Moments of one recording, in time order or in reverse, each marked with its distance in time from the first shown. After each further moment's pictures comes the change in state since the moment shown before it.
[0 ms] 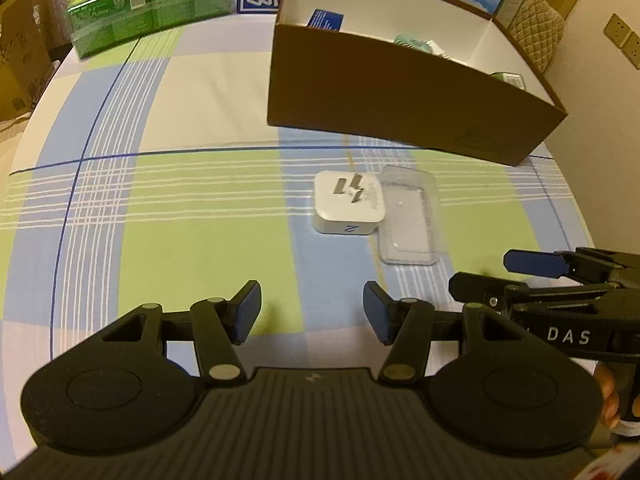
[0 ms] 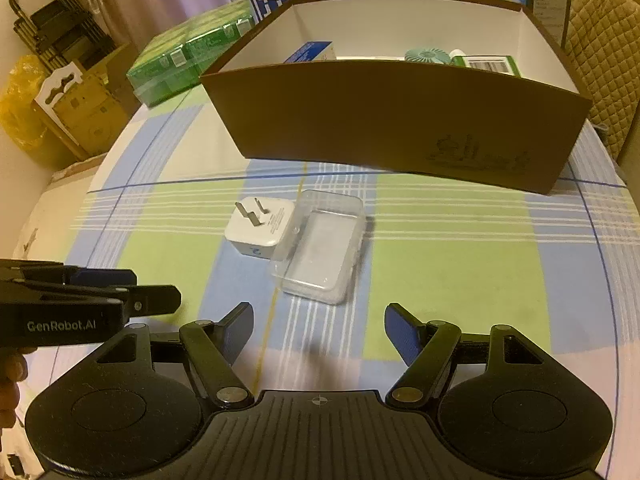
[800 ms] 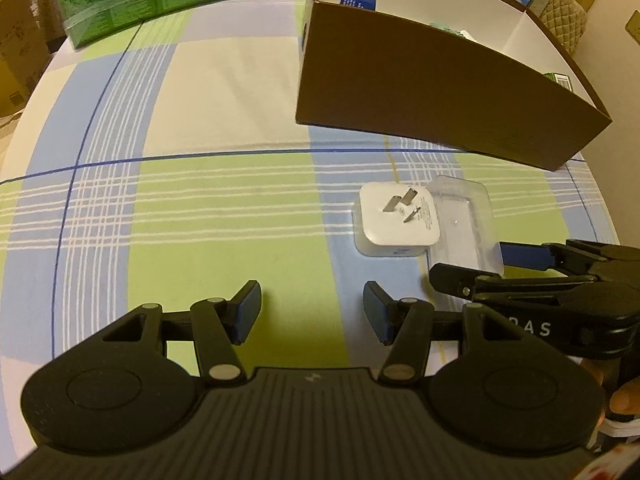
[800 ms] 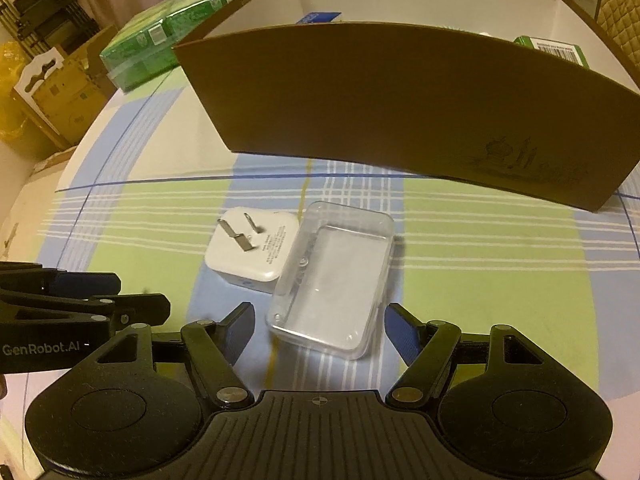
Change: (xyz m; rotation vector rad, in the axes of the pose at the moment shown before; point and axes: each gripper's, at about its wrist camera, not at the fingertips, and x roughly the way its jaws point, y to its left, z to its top) left arm 0.039 0.025 0.025 0.005 0.044 0.015; right arm 0.066 0.009 0.025 -0.004 0.047 -0.042
